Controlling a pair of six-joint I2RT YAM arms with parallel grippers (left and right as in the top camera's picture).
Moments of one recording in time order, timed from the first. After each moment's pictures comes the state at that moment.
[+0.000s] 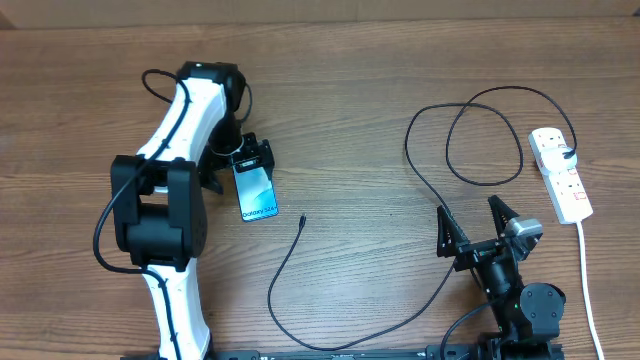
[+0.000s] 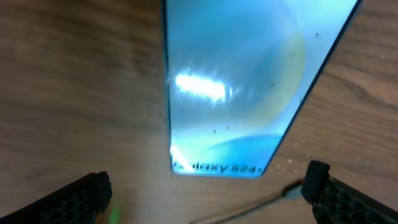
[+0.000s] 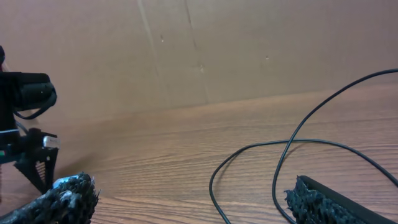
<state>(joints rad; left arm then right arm) -0.13 2.19 1.75 -1.41 0.11 -0.43 0.01 0.01 0.02 -0.02 -0.24 0.23</state>
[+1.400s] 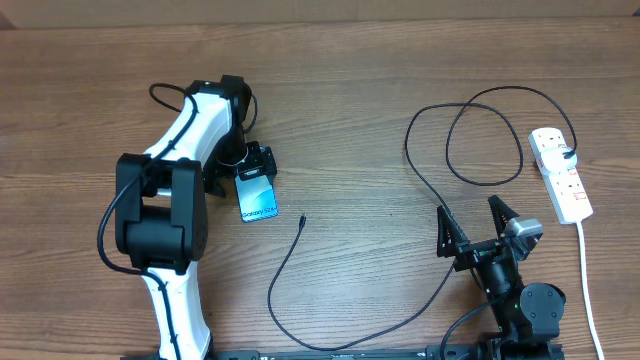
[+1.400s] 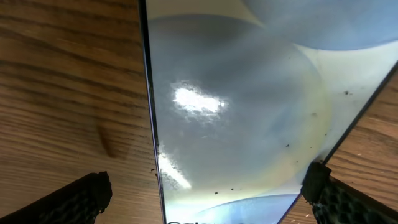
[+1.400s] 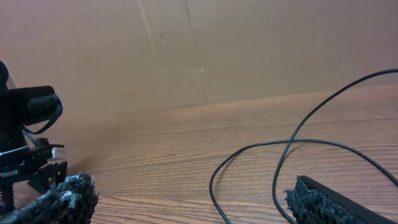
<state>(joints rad) -0.15 2.17 1.60 -1.20 0.07 -0.44 0.01 0.01 0.02 -0.02 -0.24 0.23</state>
